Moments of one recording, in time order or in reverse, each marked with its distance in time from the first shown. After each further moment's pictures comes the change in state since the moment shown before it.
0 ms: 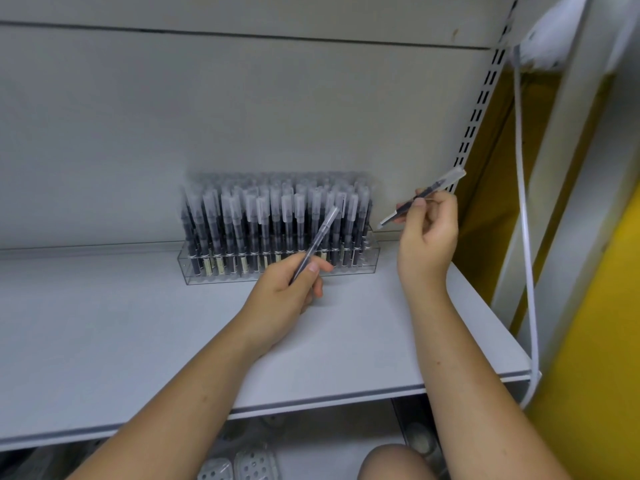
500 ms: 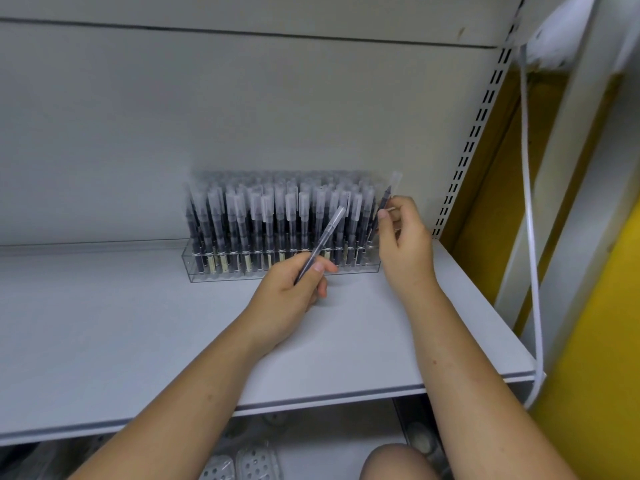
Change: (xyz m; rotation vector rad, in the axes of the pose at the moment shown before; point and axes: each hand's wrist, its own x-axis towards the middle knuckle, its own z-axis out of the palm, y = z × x) left_hand -0.002 0.002 0.001 0.047 0.001 0.001; right_hand -0.005 0.016 0.006 -0.311 -0.311 -0.029
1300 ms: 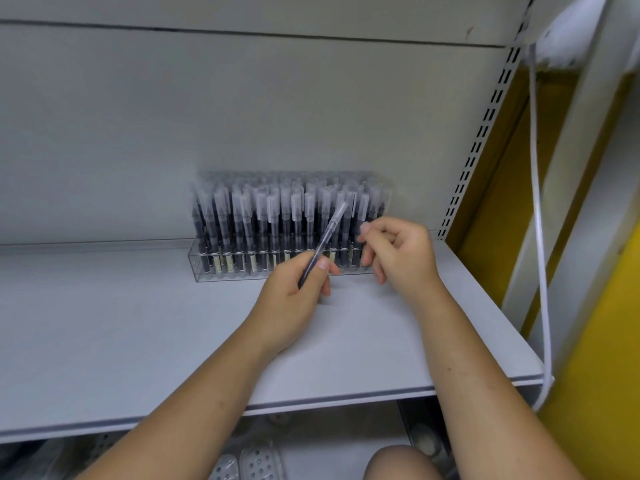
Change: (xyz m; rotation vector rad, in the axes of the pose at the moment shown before) left_hand -0.003 -0.001 0.000 0.187 0.071 0.120; right_hand -0.010 -0.029 -0.007 0.371 -0.283 0.249
